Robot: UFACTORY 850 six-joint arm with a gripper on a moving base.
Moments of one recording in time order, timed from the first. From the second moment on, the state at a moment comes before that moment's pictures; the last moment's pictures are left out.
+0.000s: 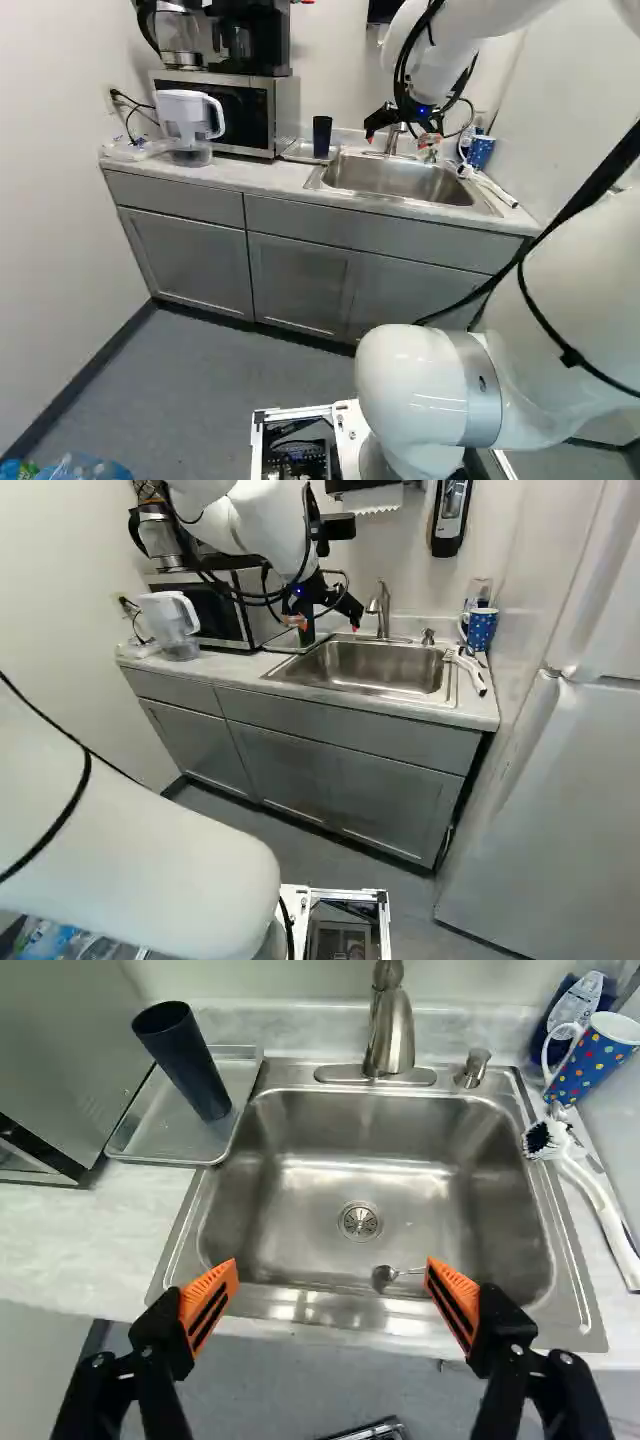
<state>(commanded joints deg) -12.7 14.1 -54.7 0.0 -22.8 1.7</state>
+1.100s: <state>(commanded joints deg) -12.7 14.1 -54.7 0.0 -22.8 1.7</state>
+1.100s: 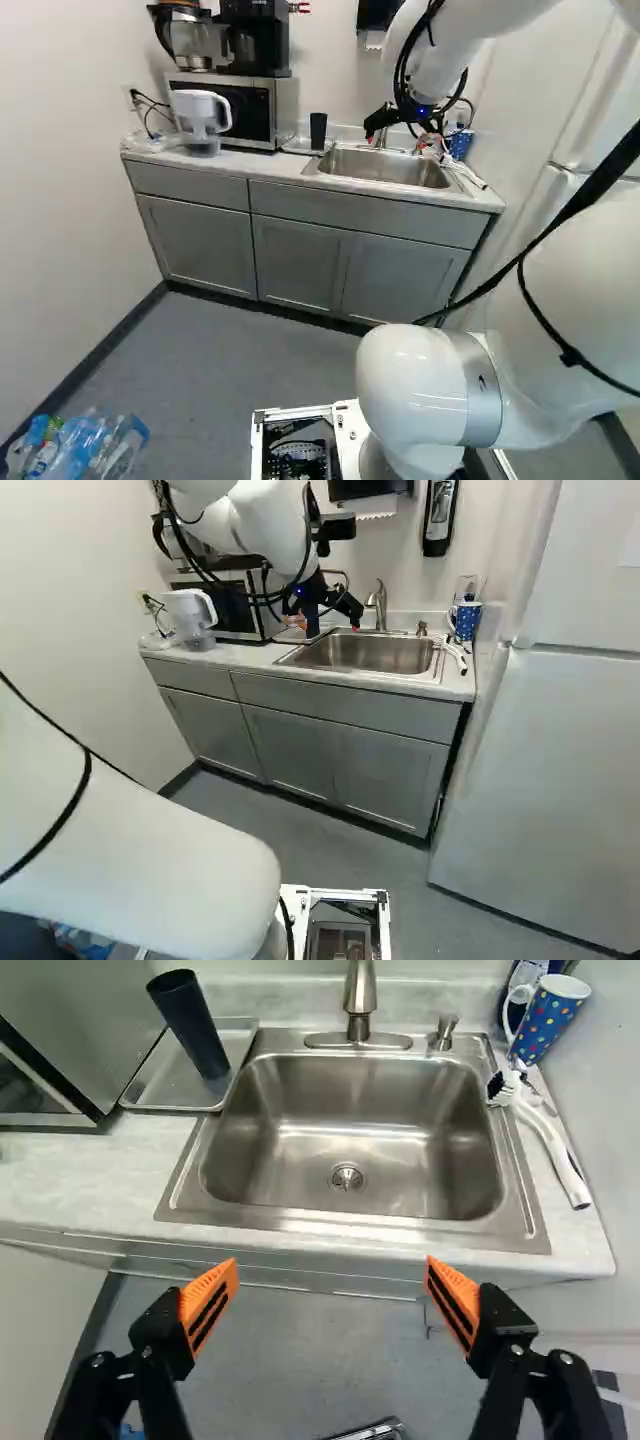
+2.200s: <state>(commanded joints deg) -12.5 14.1 -54.0 0.0 -21.7 1.7</state>
